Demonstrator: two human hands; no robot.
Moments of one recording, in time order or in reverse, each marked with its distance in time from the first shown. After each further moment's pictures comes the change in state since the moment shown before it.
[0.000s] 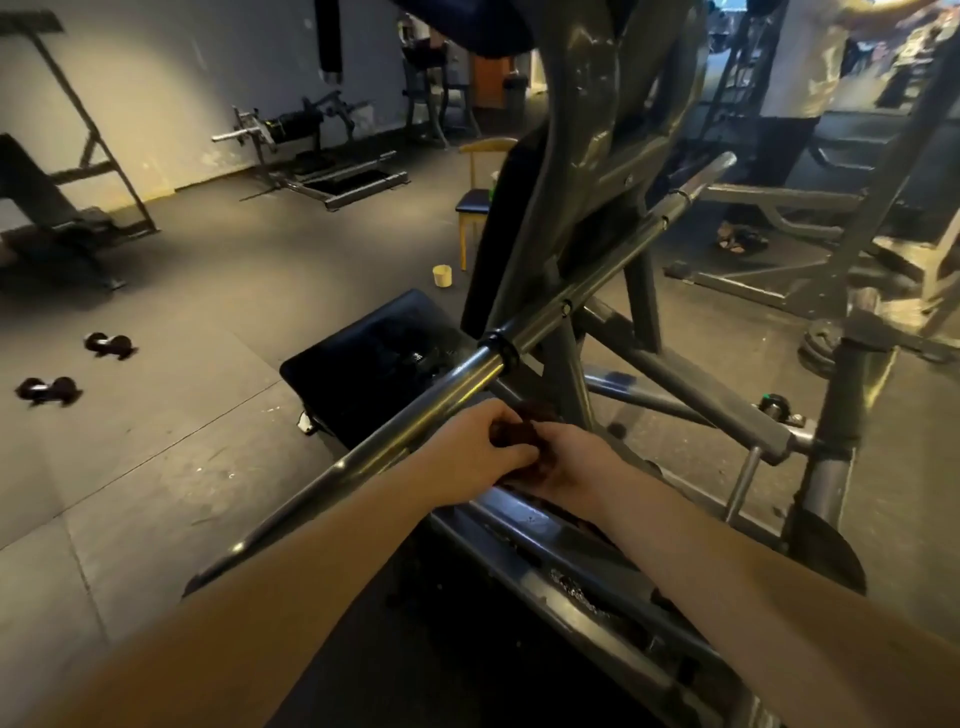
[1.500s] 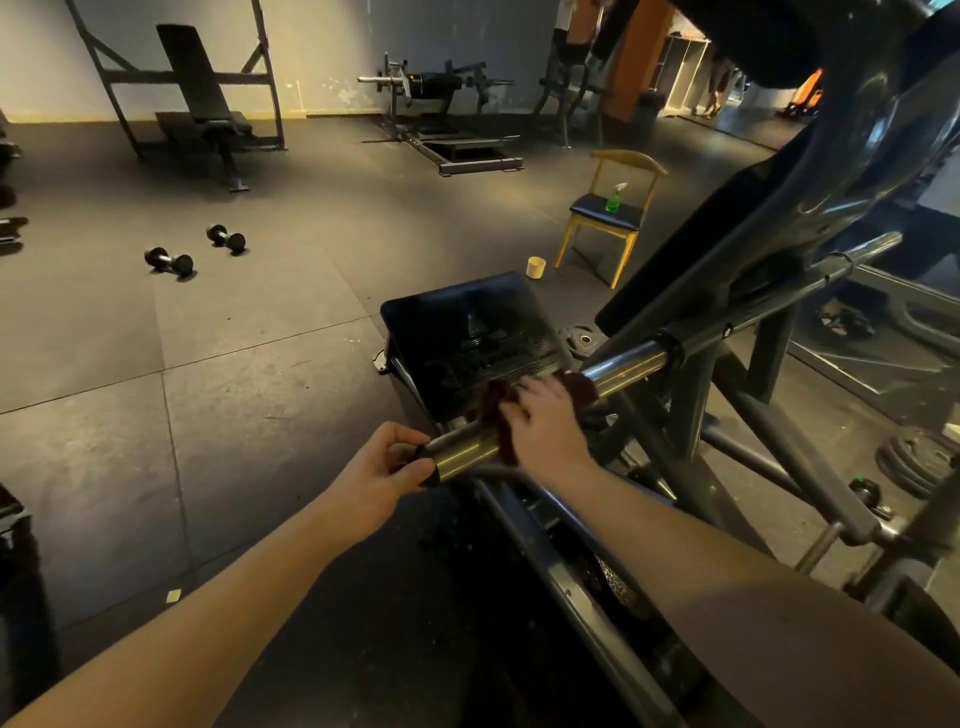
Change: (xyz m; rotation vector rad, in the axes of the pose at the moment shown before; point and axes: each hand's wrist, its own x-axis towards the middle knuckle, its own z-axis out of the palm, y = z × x) left_hand -0.229 -0.197 -0.100 -0.574 0.289 -0.211; right_hand -0.007 0.136 0.184 -1.466 -0.018 -0.783
